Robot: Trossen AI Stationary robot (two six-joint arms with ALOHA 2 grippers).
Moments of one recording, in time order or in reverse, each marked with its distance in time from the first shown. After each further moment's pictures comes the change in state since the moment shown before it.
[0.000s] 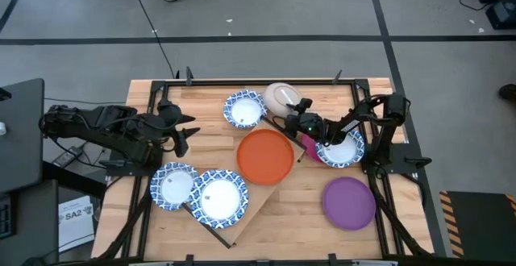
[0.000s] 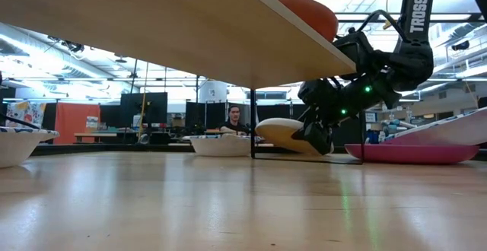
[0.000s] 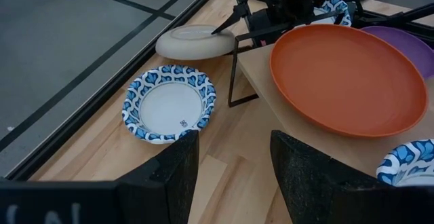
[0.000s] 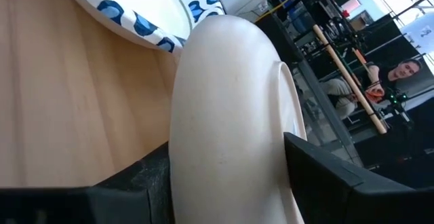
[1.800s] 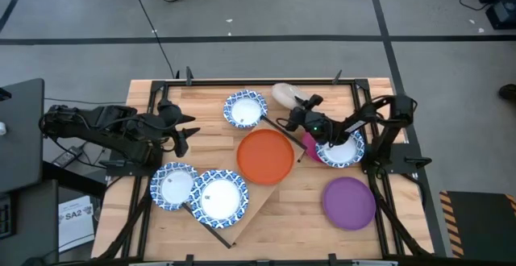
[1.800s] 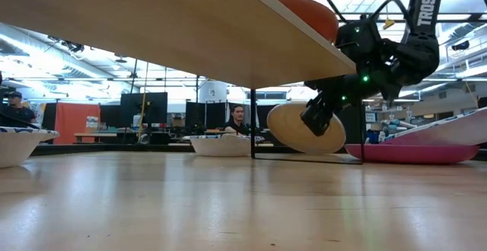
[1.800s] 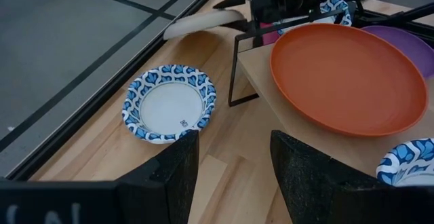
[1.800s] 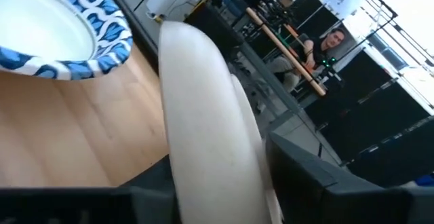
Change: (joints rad) left arm 0.000 0.000 0.000 -0.001 0.000 0.001; right arm 0.018 -0.082 -0.027 0.095 0.258 0.049
